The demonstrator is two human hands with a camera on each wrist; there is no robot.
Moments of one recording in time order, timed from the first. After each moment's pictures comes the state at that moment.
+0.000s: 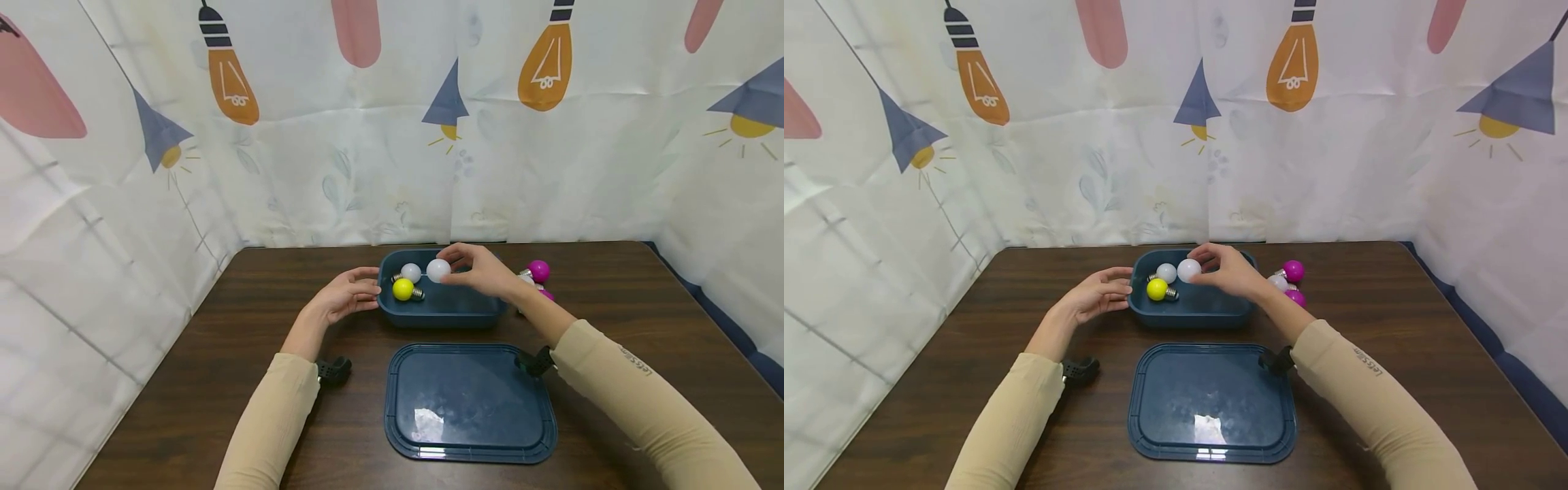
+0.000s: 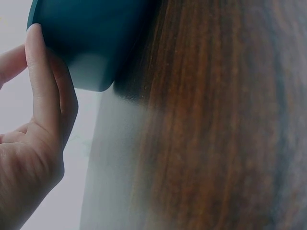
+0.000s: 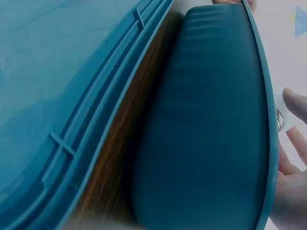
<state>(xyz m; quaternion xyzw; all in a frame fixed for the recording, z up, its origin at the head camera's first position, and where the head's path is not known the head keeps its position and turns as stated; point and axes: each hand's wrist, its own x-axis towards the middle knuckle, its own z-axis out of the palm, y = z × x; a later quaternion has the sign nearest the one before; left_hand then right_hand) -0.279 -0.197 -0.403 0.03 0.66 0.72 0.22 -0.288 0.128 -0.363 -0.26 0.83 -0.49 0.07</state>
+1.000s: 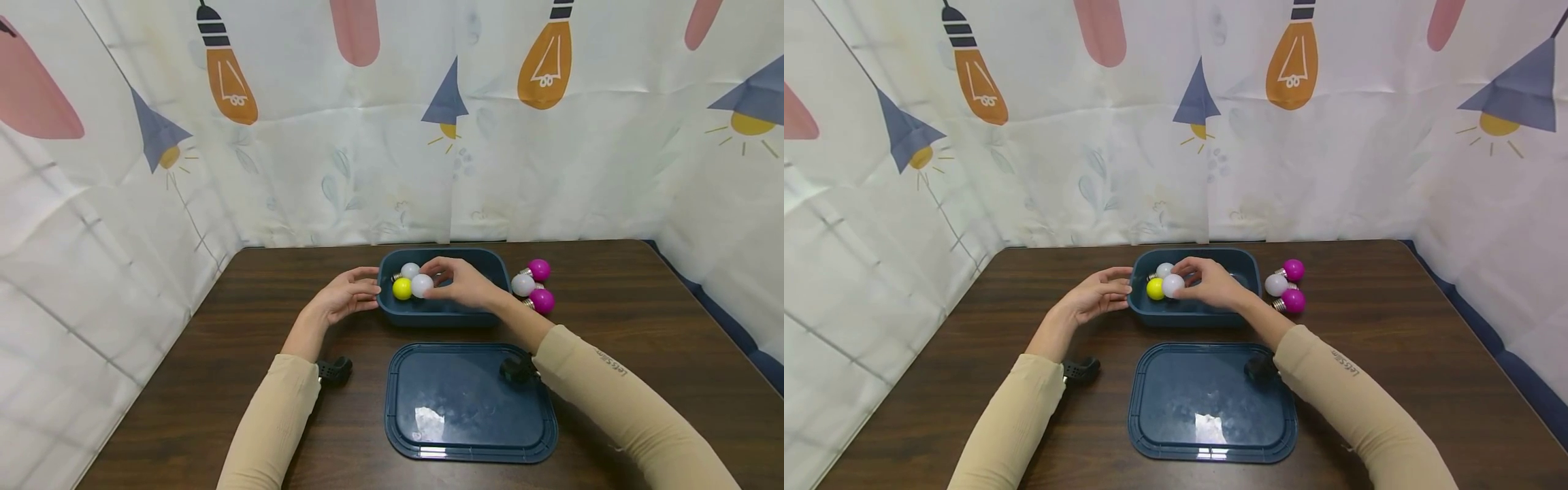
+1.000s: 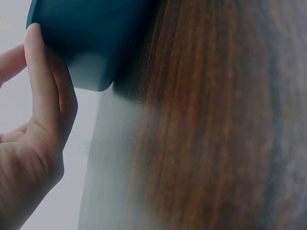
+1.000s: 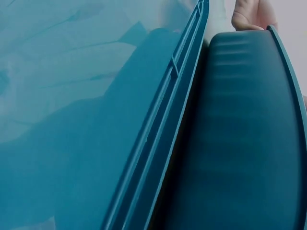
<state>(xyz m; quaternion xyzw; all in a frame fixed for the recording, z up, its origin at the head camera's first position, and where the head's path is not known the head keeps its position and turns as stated) -0.279 -0.197 -0.406 0.03 0.65 0.73 0.22 -0.287 0.100 -0.386 -0.30 0.81 -0.49 0.10</state>
